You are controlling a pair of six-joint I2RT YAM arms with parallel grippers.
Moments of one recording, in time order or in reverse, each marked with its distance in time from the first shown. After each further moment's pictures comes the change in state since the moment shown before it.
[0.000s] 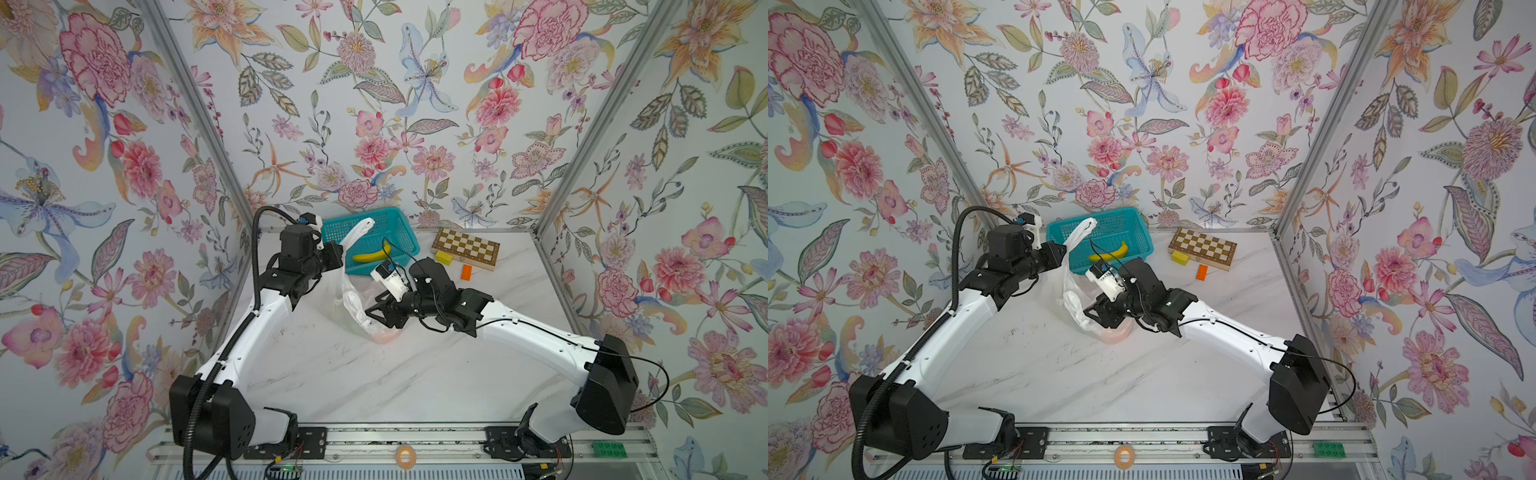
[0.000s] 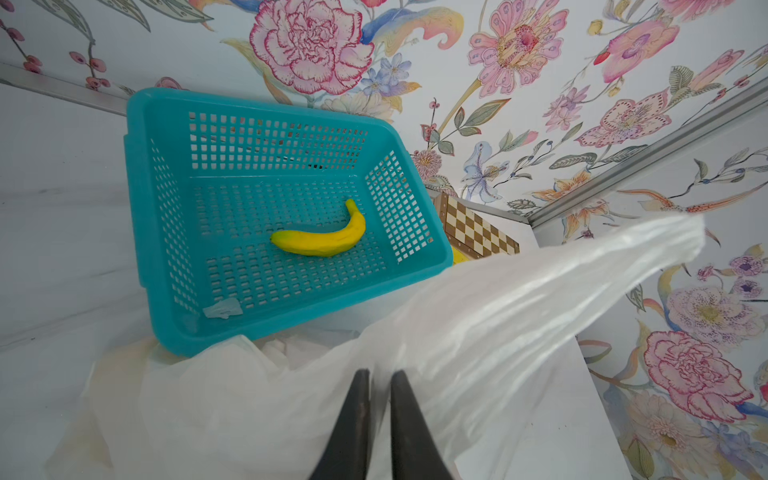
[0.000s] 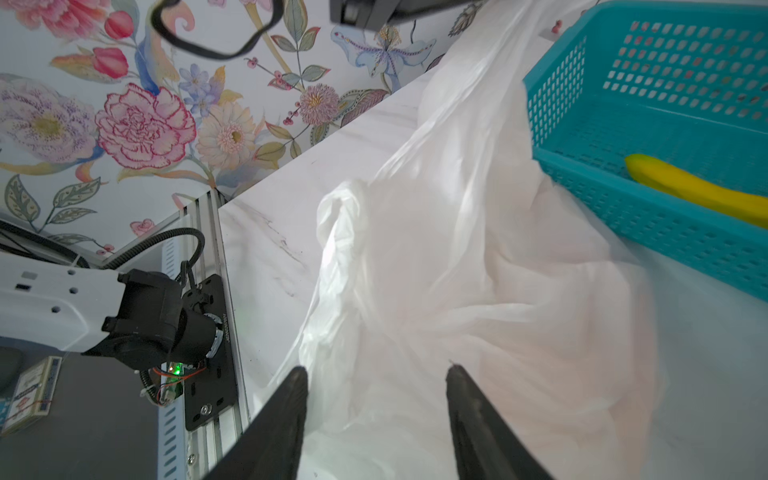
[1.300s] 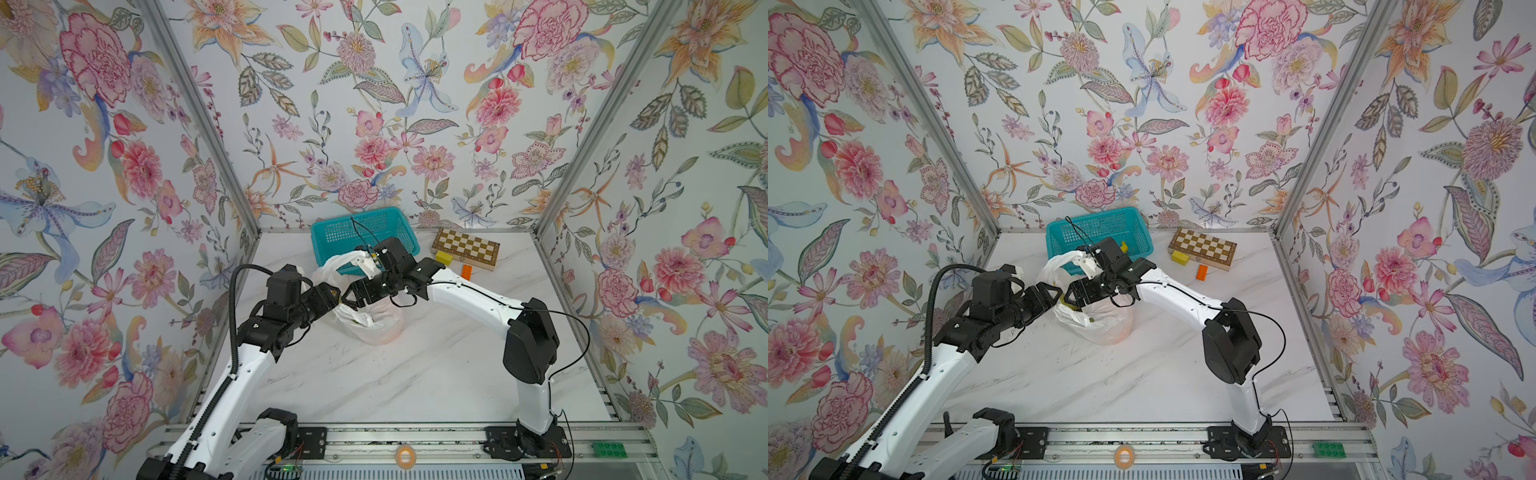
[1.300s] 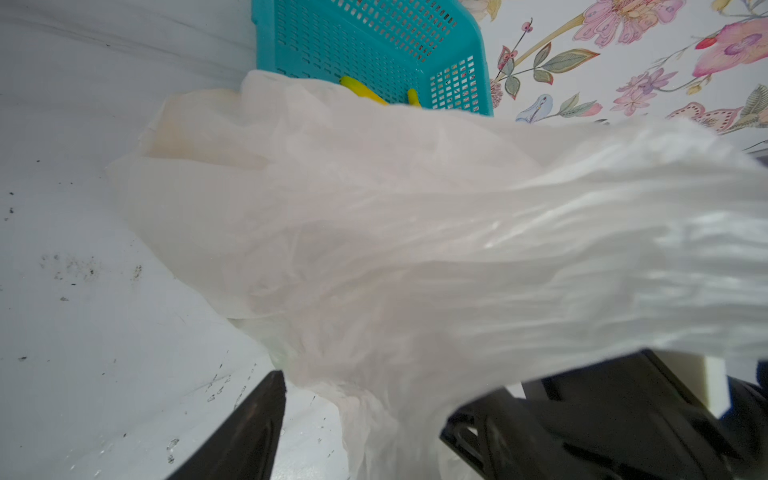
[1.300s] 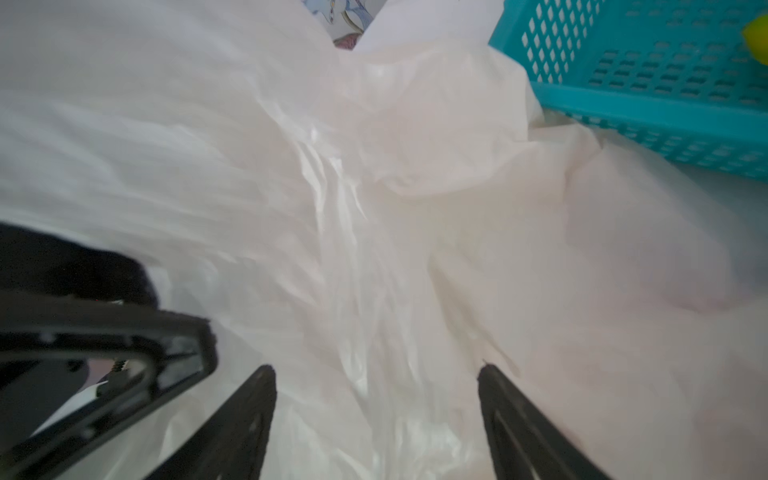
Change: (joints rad) left arm -0.003 -0.346 -0.330 -0.201 0.003 -0.297; right arm -0.027 0.501 0.512 -0.272 -0.108 0.178
